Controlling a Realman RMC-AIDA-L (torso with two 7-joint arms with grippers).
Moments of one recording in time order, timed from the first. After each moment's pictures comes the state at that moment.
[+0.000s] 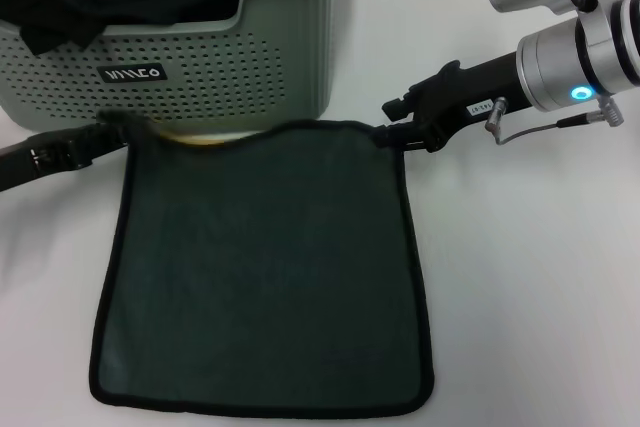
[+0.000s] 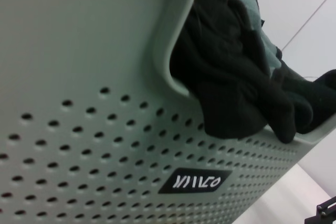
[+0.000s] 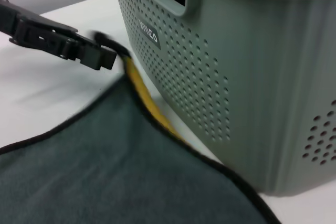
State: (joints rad) left arm -0.37 -1.96 0.70 0.56 1.76 1.43 -1.74; right arm 0.79 2.02 -1.40 -0.85 -1.99 -1.14 1.95
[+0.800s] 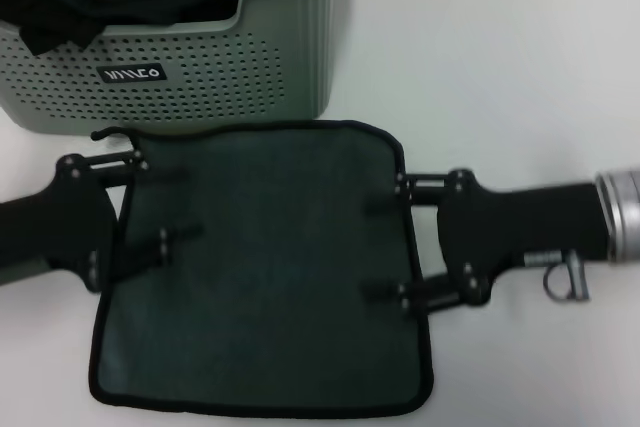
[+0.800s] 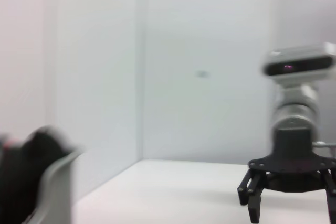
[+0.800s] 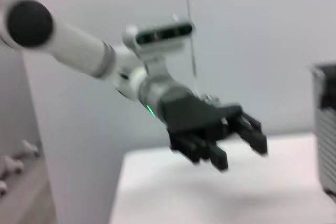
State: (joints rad) left arm -0.30 -2.00 0.71 0.64 1.76 1.88 -0.89; right arm 0.40 2.03 -1.48 -0.93 -1.45 -1.50 1.30
